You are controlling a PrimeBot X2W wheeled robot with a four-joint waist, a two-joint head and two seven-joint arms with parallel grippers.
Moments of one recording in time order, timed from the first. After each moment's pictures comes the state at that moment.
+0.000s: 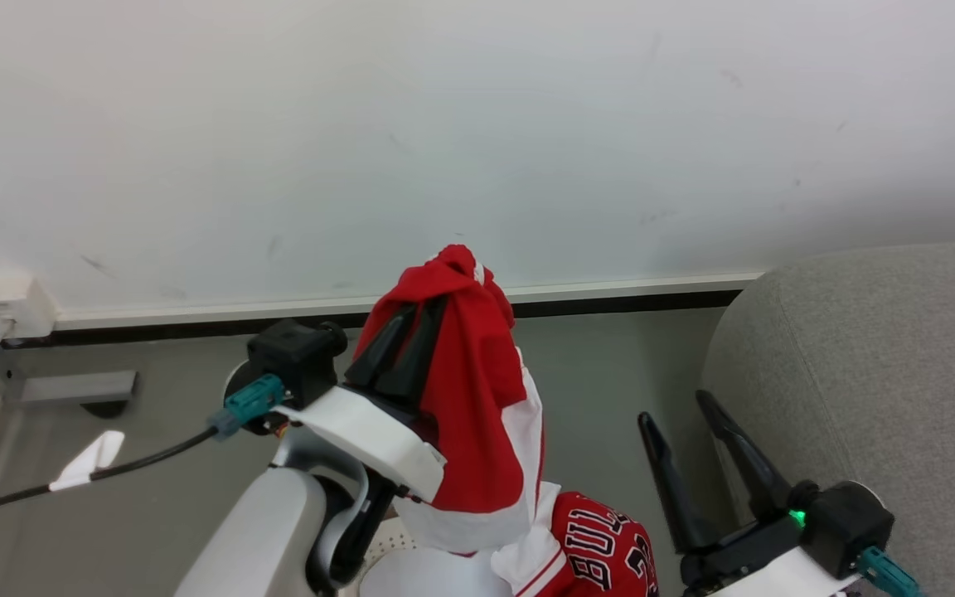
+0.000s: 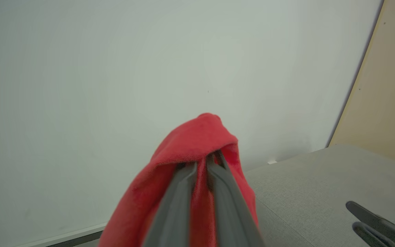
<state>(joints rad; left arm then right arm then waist) -0.45 0.14 -0.42 0.13 -0.43 -0.04 -0.07 -0.15 -0.09 0.34 0.14 0.37 0.13 -0.26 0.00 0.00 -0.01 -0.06</state>
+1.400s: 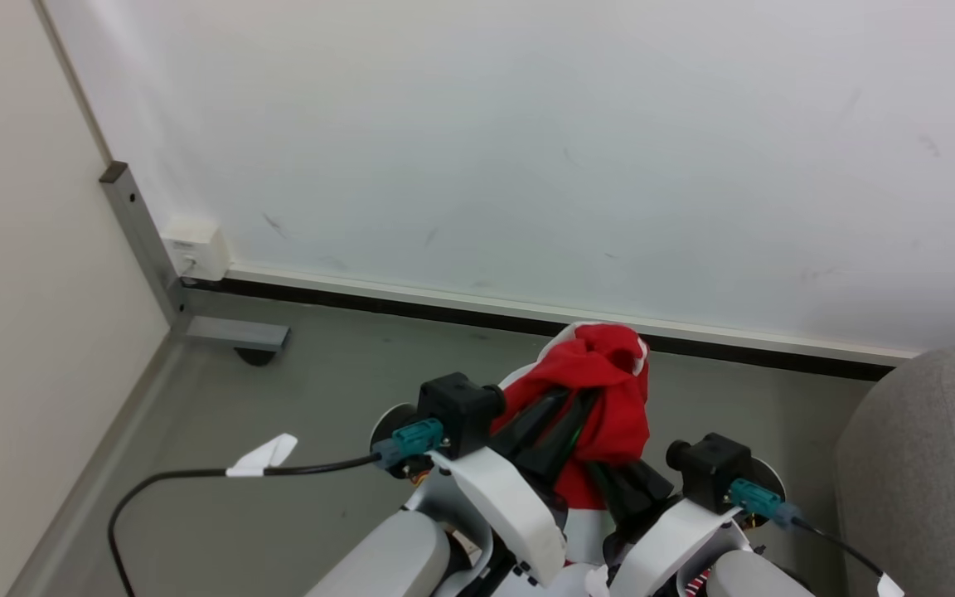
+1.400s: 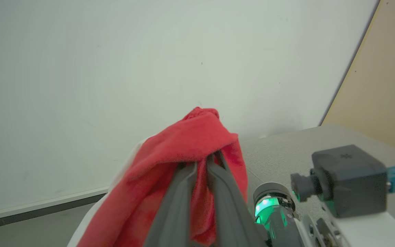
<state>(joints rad) -0.49 0.06 -0.72 0.25 -0.51 -0.07 -0.07 -0.47 -0.07 0.73 0.59 0.58 0.13 -0.26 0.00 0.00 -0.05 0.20</state>
